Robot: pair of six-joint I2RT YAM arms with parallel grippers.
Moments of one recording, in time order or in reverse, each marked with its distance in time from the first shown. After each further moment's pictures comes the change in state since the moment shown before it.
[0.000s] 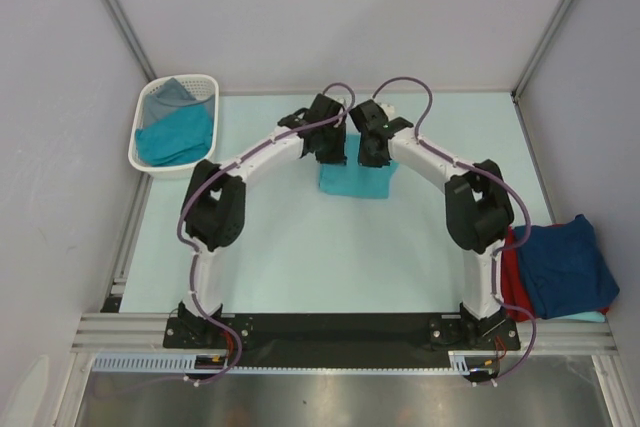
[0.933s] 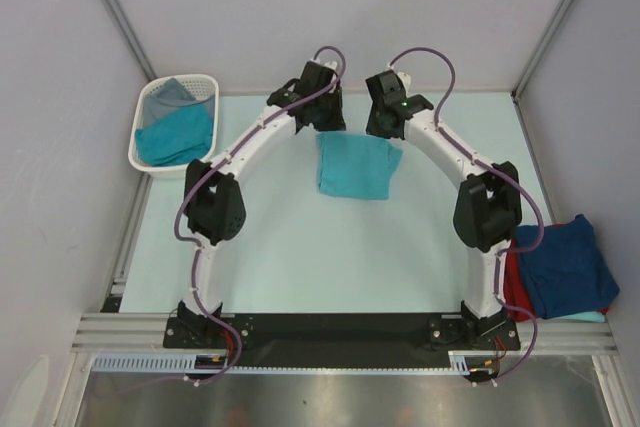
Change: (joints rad) left arm 0.053 0.079 0.274 -0.084 -0.009 0.017; right arm -0.081 -0.001 0.161 -0.016 -0.023 -0.014
